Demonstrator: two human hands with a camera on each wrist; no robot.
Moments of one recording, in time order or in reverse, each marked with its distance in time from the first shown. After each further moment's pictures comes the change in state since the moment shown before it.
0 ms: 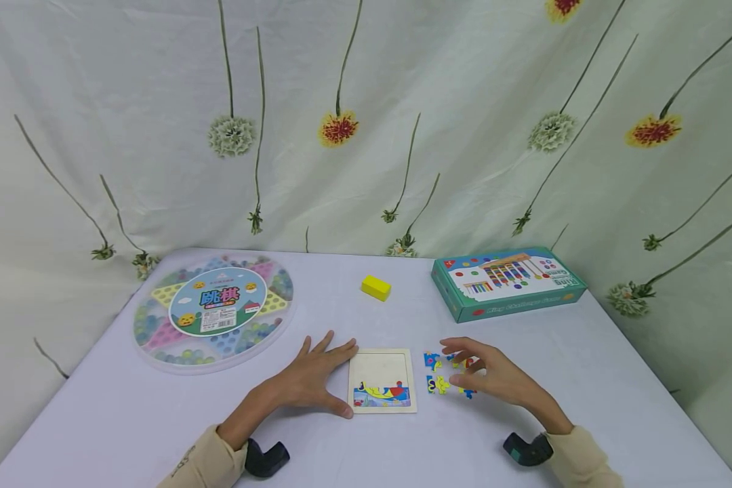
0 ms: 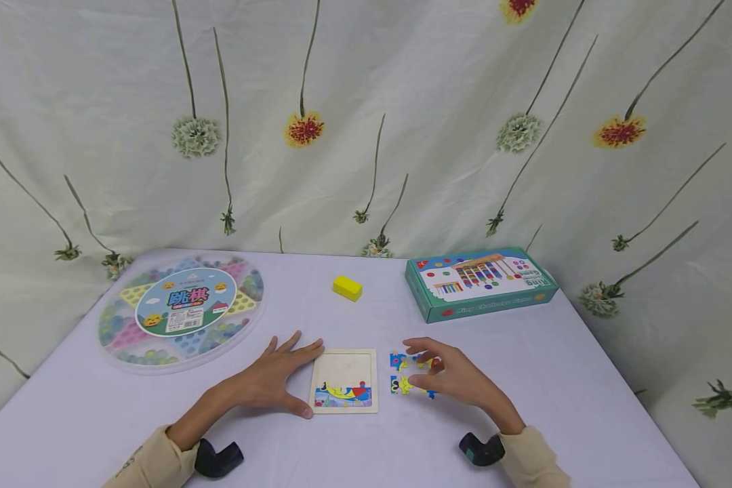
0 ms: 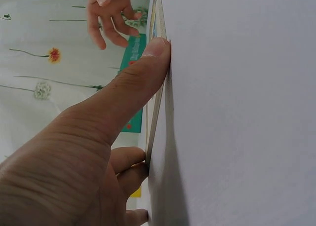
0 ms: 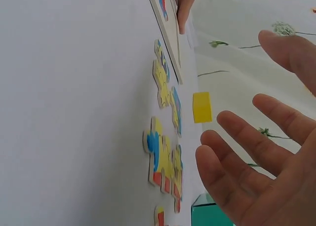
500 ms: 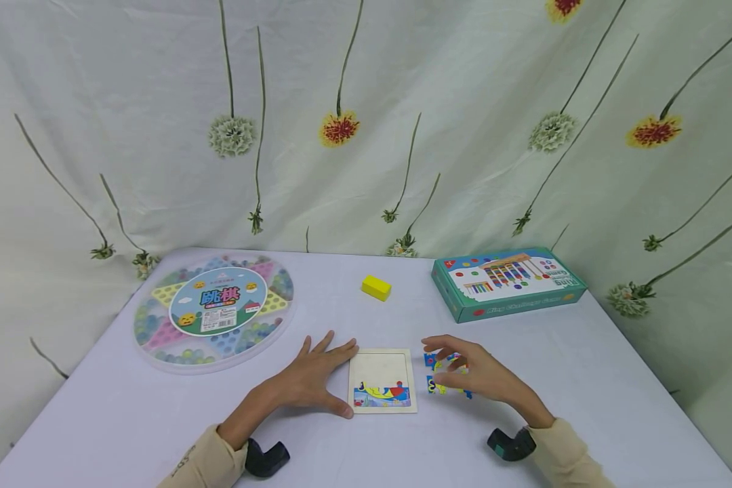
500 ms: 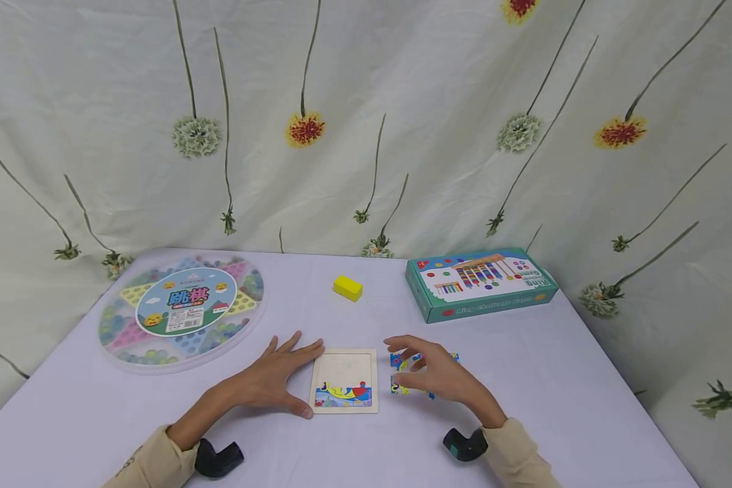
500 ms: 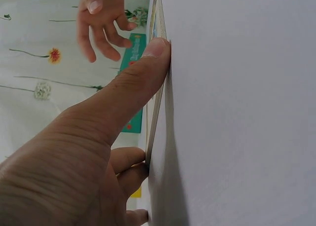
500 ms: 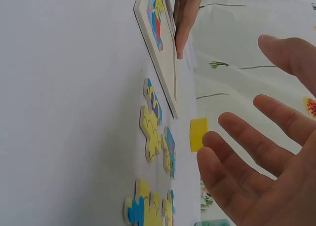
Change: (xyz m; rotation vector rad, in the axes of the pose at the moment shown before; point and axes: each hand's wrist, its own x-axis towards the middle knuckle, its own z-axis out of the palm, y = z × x) left_hand 0.000 0.001 0.000 0.001 0.003 0.001; right_hand 0.016 -0.016 0.012 0.035 -0.055 -0.066
